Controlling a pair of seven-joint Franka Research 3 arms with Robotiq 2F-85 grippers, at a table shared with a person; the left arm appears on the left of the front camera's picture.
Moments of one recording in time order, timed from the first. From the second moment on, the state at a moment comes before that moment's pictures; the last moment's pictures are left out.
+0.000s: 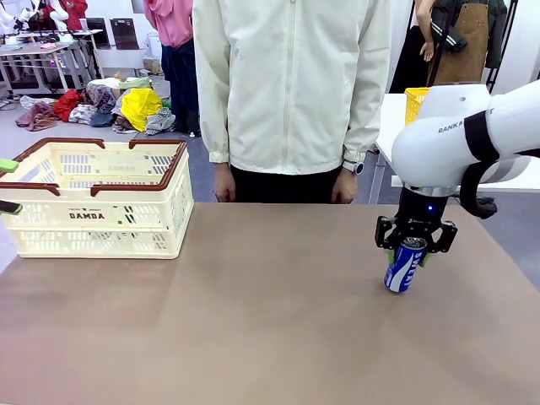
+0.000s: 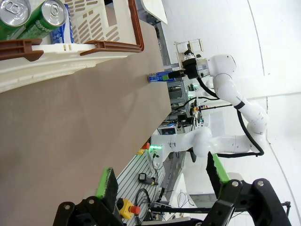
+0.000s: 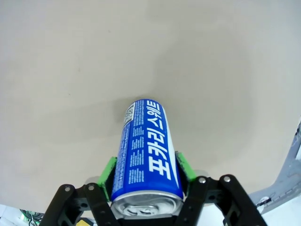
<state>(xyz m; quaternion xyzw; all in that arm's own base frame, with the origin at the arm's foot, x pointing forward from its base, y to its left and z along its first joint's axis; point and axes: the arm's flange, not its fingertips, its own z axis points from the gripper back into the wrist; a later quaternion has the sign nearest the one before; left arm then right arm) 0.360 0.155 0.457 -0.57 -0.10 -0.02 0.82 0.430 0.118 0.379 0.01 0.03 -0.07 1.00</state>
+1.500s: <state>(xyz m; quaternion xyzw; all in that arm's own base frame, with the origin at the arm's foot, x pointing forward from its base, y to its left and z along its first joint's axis) 0.360 0.155 0.457 -0.57 -0.10 -0.02 0.82 0.413 0.100 0.518 0.07 0.03 0.02 1.00</state>
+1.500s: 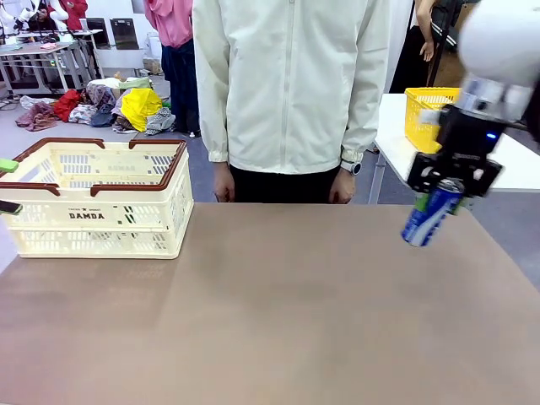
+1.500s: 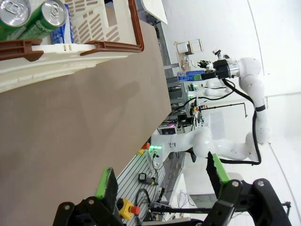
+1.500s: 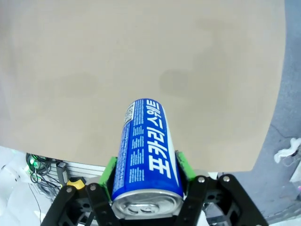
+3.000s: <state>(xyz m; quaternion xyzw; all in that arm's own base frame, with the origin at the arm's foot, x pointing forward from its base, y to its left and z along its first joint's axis) 0.360 0.155 0.458 -0.57 -0.10 -0.02 0.82 0.384 0.533 0.469 0.02 0.03 0.38 0.93</state>
